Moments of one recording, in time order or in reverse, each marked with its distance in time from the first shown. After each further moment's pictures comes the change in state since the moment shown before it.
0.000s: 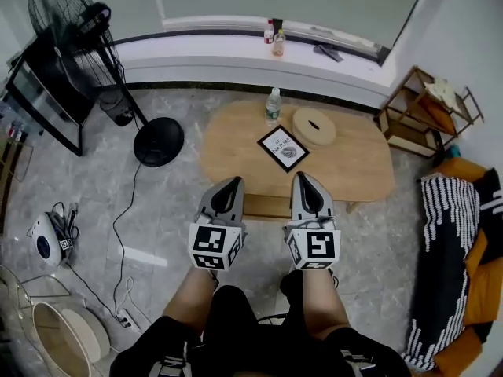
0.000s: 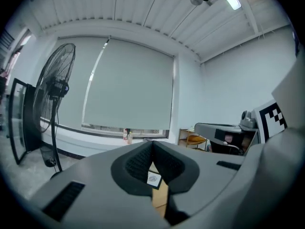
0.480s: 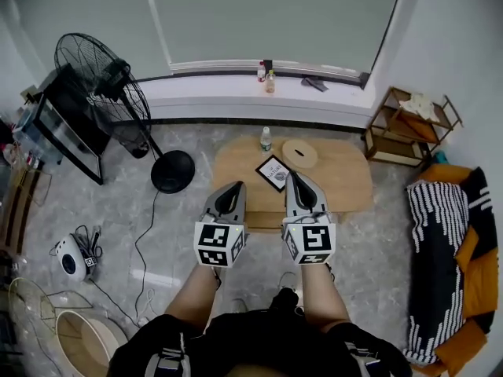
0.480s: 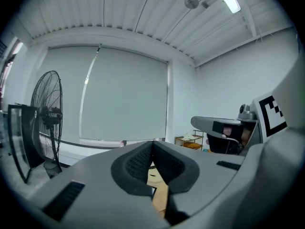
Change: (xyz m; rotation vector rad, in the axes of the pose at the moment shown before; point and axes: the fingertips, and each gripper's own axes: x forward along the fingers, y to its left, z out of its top) left arm -0.085 -0.082 0.223 0.055 -0.011 -0.013; right arm -0.071 -0.006 0.253 0.016 -0.071 0.020
